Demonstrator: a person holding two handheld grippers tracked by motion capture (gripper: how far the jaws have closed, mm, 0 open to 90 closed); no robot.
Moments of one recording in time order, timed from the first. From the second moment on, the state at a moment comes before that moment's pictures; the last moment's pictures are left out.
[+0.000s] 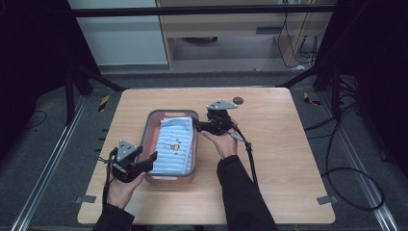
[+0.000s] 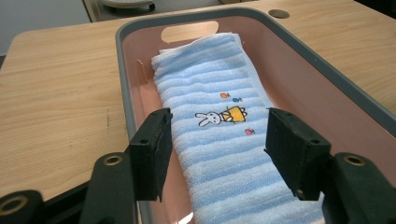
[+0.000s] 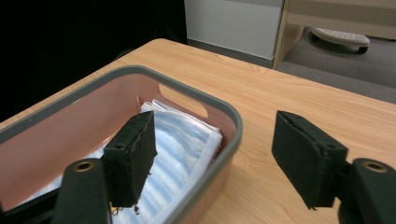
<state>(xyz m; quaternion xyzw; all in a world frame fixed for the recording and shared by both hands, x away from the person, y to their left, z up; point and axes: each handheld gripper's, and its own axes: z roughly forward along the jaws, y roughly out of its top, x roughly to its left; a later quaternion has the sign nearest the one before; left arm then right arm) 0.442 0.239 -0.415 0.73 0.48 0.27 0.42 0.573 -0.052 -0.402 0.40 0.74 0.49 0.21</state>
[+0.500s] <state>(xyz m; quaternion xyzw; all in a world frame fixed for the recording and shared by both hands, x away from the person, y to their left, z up) 0.443 0.258 -0.412 0.72 0.47 0.27 0.43 0.540 -0.131 -0.413 0.43 0.73 0.48 0.23</state>
